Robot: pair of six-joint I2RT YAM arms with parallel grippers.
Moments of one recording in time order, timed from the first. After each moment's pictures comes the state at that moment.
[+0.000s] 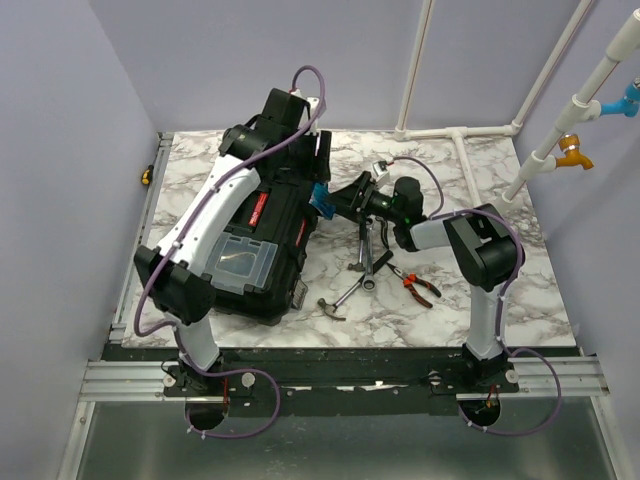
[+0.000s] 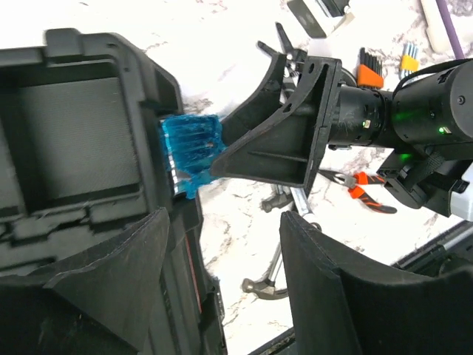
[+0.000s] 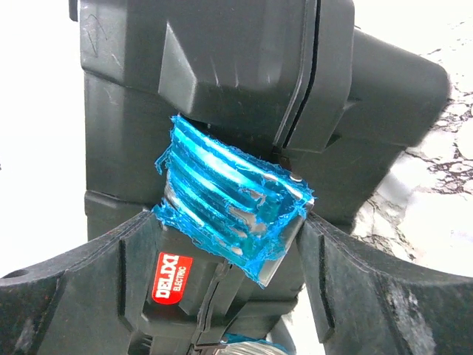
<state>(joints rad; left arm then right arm) -0.51 1.81 2.01 -0.98 0.17 -0.26 0.41 2.04 1.00 0.99 -0.69 1.17</state>
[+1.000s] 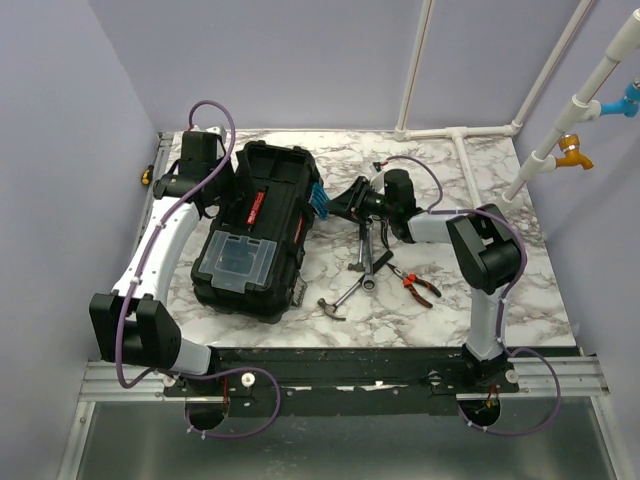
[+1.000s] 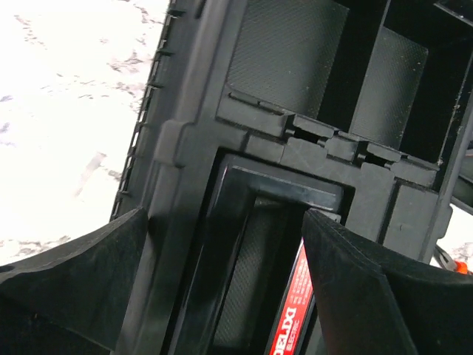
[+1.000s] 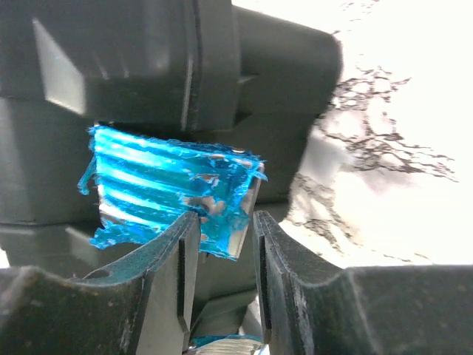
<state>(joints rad) -0.13 1.40 1.35 -0.71 0.05 -0.33 0.43 2.02 1.09 0.62 -0.58 1.04</state>
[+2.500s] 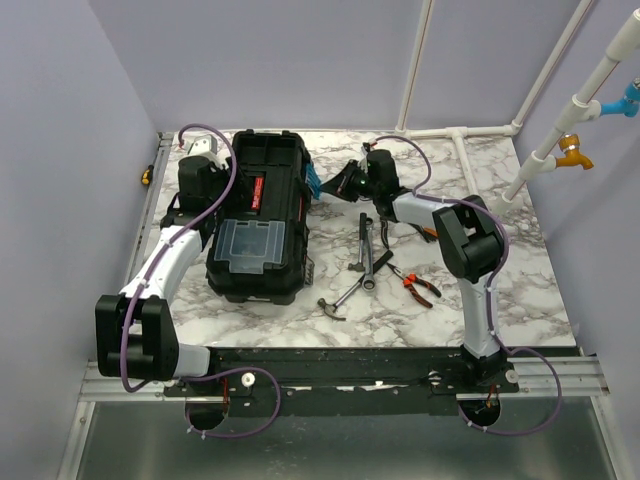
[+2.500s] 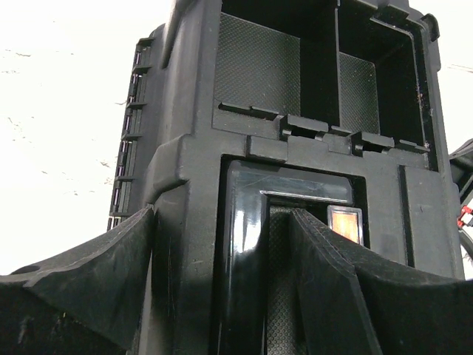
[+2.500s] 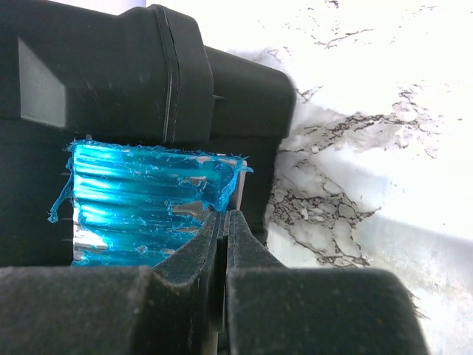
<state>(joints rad) -0.09 1.37 0.95 -0.02 0.12 -0.39 0.47 2.18 1.42 0.39 -0.40 0.92</state>
